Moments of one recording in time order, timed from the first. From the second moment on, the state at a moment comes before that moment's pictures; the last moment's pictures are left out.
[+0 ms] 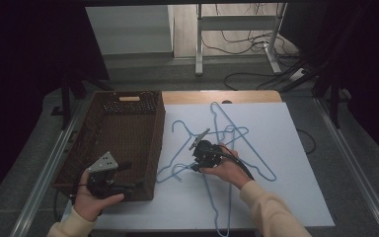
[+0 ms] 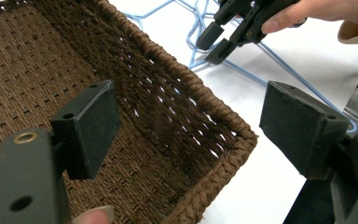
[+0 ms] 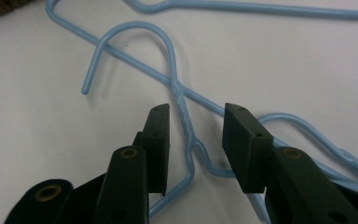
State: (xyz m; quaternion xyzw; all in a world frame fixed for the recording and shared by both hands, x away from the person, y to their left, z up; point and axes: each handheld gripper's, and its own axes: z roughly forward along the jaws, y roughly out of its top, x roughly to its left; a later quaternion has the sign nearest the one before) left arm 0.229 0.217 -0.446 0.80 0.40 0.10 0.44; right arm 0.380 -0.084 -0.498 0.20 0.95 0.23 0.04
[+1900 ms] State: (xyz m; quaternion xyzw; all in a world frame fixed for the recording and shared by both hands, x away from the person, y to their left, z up) left arm 0.253 0.129 -0.429 0.83 0.34 0.08 0.43; right arm 0.373 -0.134 -0.429 0.32 0.87 0.35 0.12
